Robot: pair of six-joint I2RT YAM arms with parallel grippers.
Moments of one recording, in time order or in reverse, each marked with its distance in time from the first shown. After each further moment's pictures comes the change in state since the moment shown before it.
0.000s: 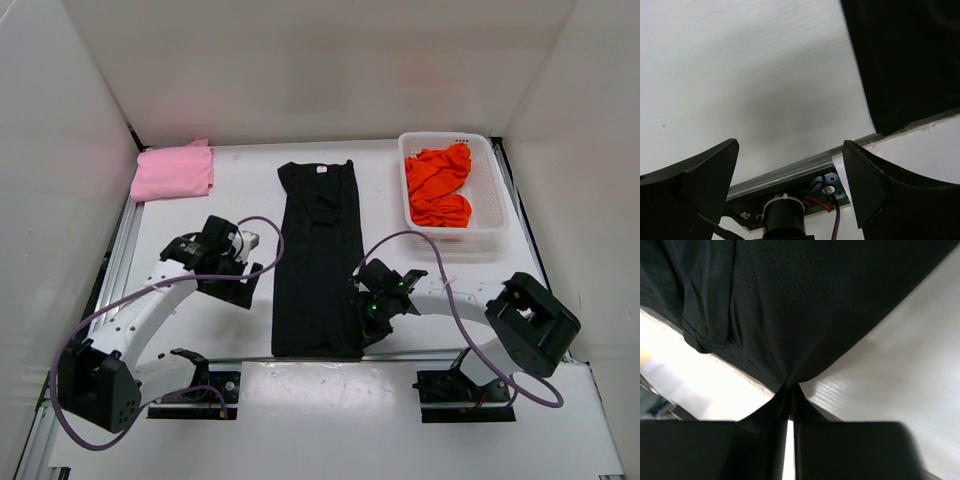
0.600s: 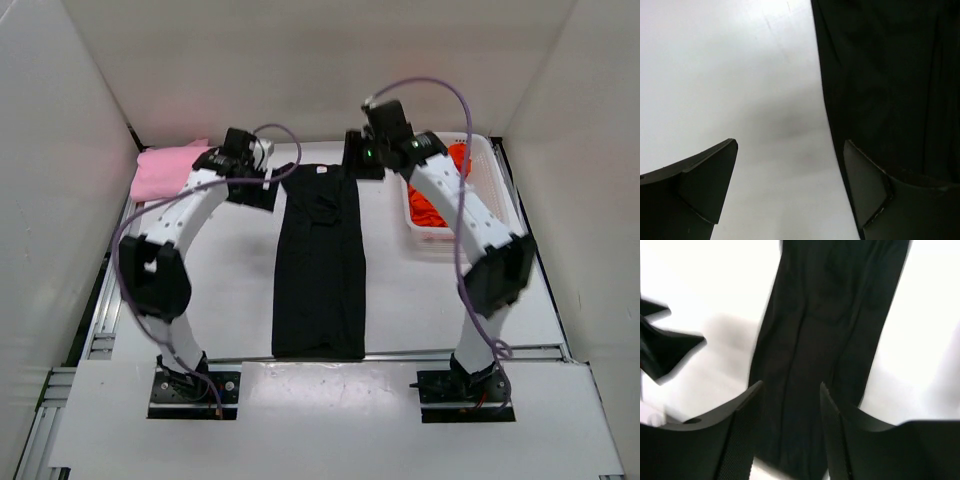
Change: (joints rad) left arm 0.032 0.539 0.604 0.145 -0.058 0.000; right arm -0.312 0.271 1.123 -0.410 0.276 -0.220
